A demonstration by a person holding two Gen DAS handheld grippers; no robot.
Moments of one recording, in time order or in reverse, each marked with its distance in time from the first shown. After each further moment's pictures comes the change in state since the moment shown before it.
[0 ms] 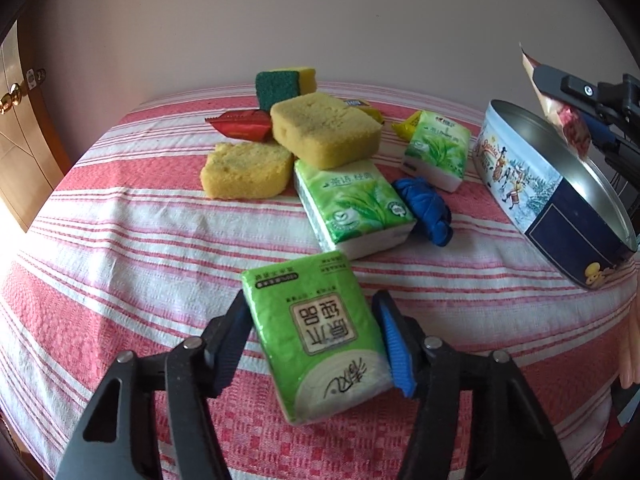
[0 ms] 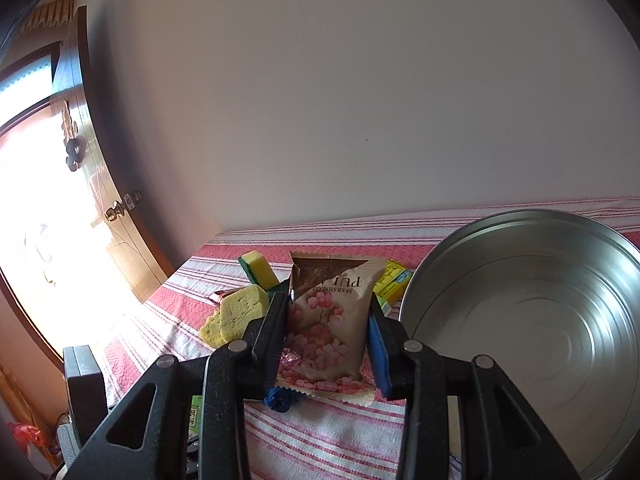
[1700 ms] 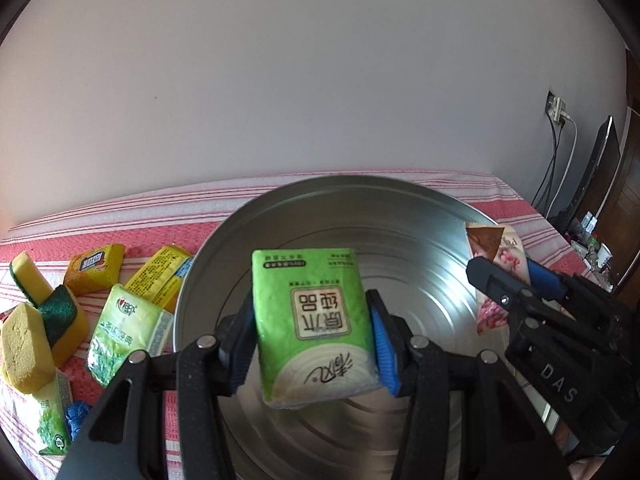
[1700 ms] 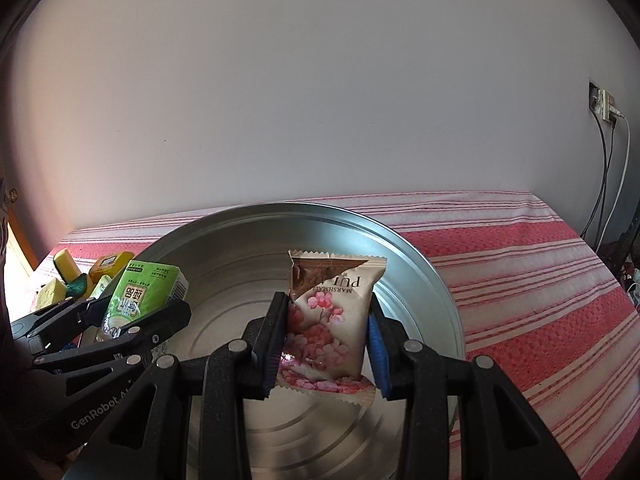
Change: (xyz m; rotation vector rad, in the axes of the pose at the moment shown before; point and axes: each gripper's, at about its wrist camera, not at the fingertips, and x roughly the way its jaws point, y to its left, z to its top) left arm 0.024 -0.213 0.098 0.187 -0.162 -0.256; right arm -0.040 -0.157 0.009 0.010 0.035 -0.468
